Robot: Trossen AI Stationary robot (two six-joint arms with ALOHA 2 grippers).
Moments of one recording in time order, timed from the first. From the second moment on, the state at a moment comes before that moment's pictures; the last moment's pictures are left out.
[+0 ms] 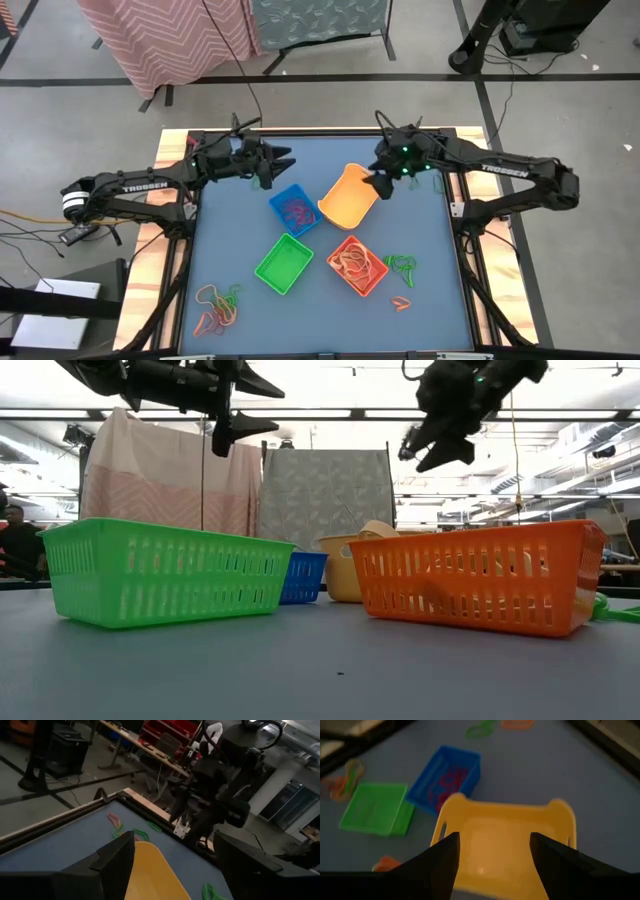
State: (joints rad) left arm 0.36 1.05 0.70 0.30 0.10 -0.50; right arm -0.34 1.19 1.01 -0.59 -0.15 0.27
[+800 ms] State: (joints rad) left arm 0.67 1.51 1.29 -0.77 0.17 -0.28; right arm -0.28 1.31 1.01 -0.55 -0.17 0.35
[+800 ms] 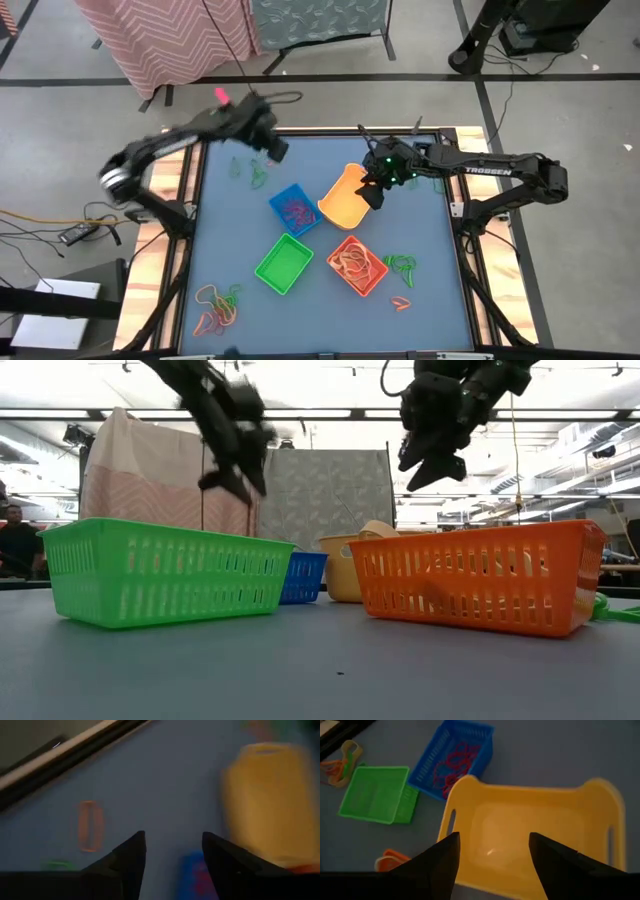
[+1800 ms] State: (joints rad) left arm 0.82 2.15 1.62 -1.04 -0.03 -0.13; right arm -0.05 1.33 1.01 -0.49 -0.04 0.61
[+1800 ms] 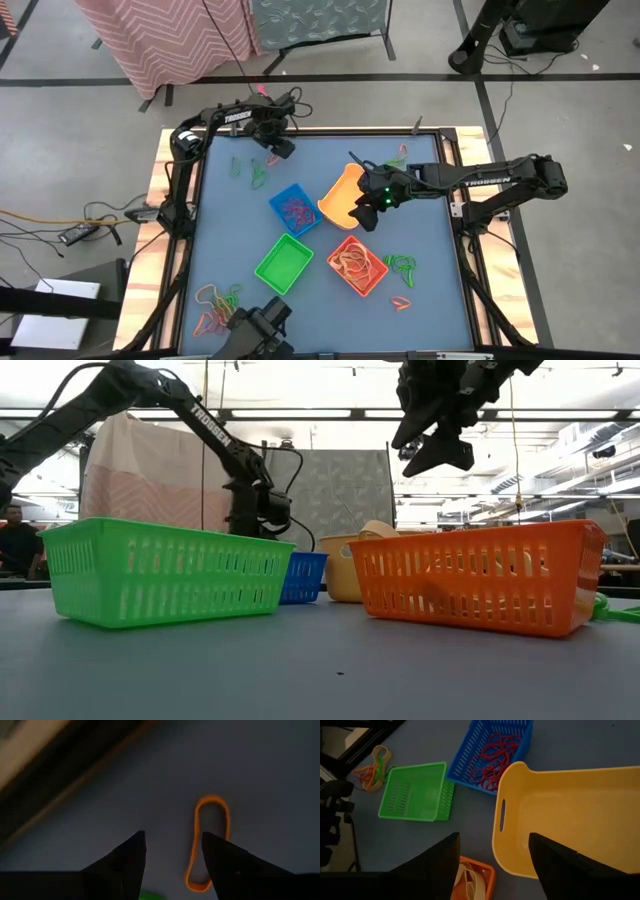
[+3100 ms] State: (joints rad) left arm 0.40 1.53 1.43 -1.02 0.06 0.00; right arm -0.10 1.33 1.01 -0.50 0.01 0.43
